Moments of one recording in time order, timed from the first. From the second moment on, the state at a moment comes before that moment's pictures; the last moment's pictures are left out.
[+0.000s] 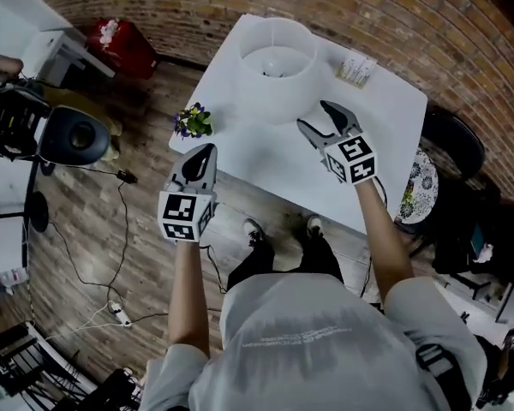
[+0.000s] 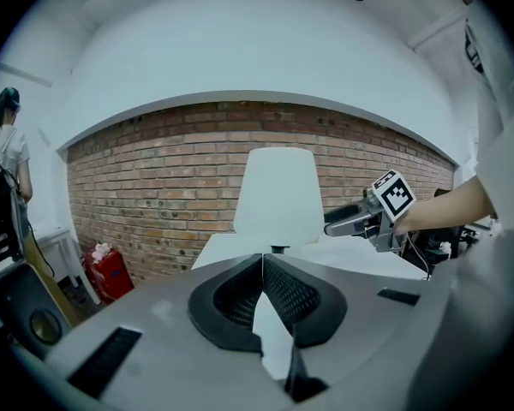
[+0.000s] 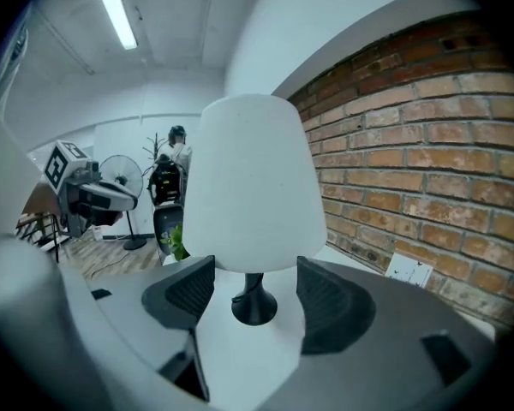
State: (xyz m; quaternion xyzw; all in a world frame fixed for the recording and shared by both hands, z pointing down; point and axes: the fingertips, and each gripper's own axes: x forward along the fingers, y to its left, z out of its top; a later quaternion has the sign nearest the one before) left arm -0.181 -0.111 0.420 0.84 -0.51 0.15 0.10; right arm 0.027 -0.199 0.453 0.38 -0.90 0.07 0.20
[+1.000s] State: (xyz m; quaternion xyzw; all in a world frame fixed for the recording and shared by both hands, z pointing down) left arm -0.176 -0.132 0.490 0.82 -0.52 0.17 0.15; right arm -0.016 -0.227 0.544 0.32 -0.92 0.07 0.21
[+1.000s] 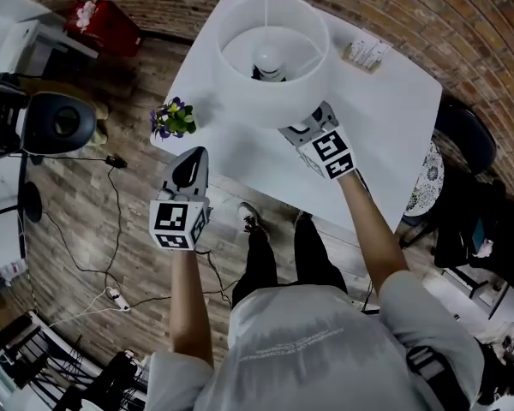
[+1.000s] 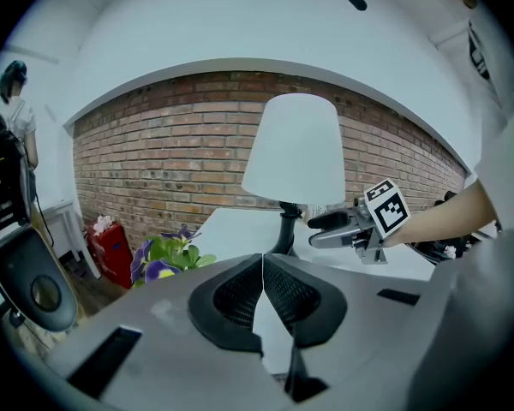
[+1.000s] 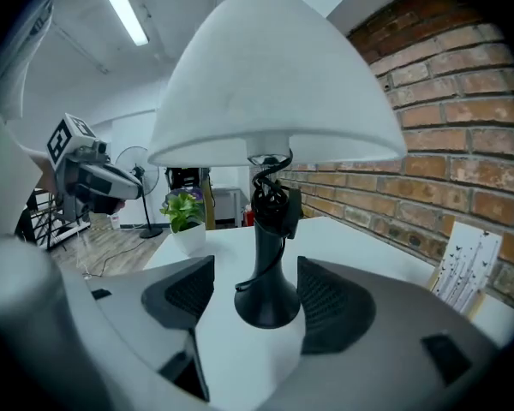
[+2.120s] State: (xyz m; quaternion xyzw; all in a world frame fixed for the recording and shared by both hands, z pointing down) left arm -0.207 -0.132 0.534 0.80 -0.53 0.19 0.20; right arm -0.070 -0.294 0.547 0.34 -0.93 -0.01 0.15
